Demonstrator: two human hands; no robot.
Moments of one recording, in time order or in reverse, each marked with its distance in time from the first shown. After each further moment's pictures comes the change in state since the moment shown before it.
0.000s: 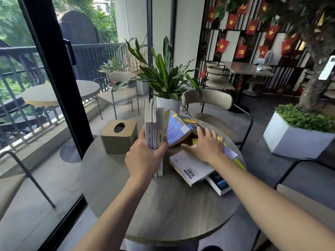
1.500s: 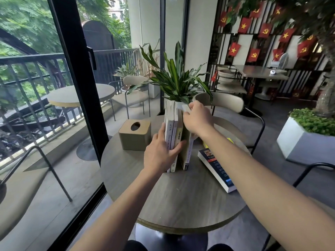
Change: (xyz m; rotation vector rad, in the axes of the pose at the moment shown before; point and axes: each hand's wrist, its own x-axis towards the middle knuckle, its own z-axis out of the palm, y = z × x) left_hand 0.003 -0.011 -0.002 0.043 -0.167 0.164; right_hand -0.017 -0.094 -0.108 0.560 0.141 0.018
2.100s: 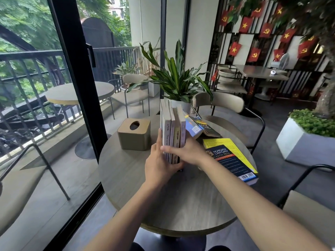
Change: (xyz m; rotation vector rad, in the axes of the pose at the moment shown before) left_hand -0.027 -0.019 0.023 -0.132 -0.015 -0.023; right_hand -0.050 0.048 0.051 0.379 -0.410 -0.086
